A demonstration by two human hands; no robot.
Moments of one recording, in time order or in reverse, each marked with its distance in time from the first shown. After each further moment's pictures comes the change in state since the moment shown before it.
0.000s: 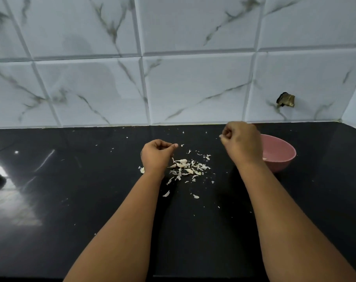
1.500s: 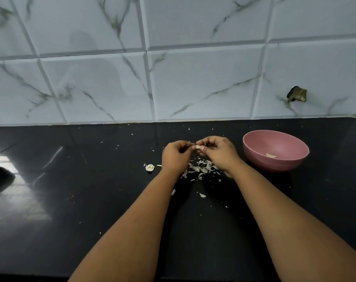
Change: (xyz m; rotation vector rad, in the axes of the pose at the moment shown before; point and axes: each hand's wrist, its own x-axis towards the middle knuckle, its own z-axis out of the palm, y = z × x) left_hand -0.013 -0.004 0.018 0.143 -0.254 0.138; right_hand -0.022 -0.012 0.074 0.878 -0.488 0.326
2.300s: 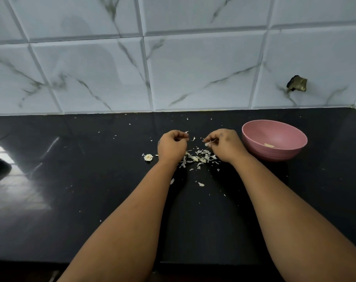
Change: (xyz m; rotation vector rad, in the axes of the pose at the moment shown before) left_hand 0.002 0.002 -0.001 0.012 0.072 -0.137; right_hand 0.002 0.004 -0.021 -0.681 0.029 -0.149
